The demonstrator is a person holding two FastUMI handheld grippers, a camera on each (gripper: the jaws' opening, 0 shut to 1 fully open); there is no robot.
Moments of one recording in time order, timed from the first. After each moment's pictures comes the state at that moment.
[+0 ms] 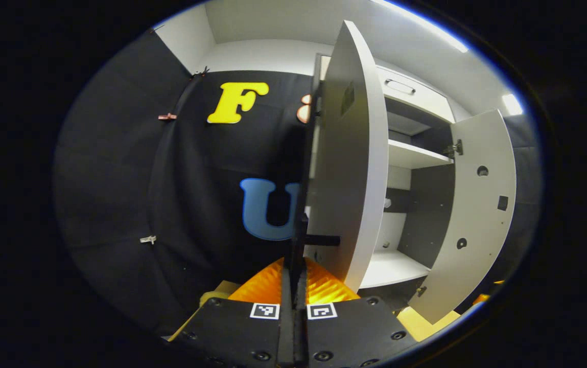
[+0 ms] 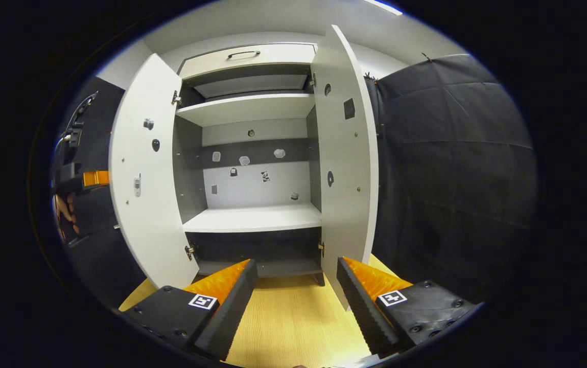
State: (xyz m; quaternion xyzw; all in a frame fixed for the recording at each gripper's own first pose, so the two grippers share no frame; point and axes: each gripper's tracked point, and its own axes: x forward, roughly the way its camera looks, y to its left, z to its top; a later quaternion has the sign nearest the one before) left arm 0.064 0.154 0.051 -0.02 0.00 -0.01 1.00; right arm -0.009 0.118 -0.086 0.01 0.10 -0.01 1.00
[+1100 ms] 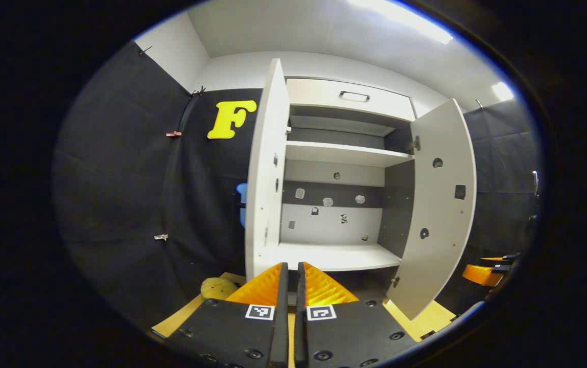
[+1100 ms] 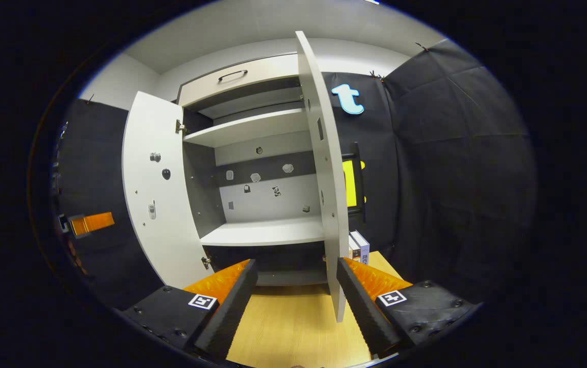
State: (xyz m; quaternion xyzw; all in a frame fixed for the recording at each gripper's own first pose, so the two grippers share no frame) left arm -0.083 0.007 0.035 0.01 -0.02 0.03 1.00; right arm -0.009 0.051 -0.033 0.06 0.07 0.09 0.99
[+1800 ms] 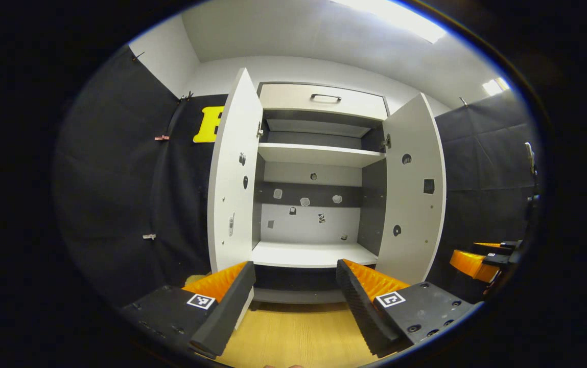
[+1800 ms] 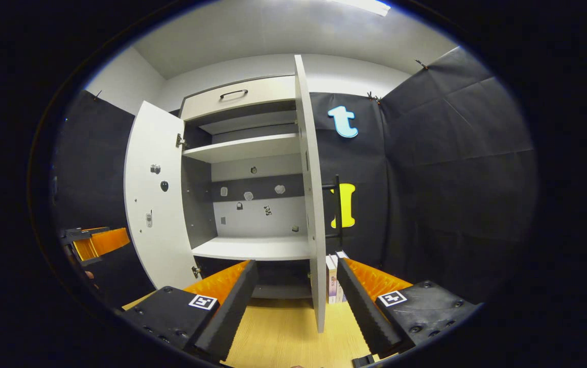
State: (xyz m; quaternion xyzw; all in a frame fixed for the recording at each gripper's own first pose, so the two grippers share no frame) left arm -0.106 -0.044 0.014 0.01 -0.03 0.00 1.00; right arm -0.020 0.036 -0.016 0.03 0.03 0.07 1.00
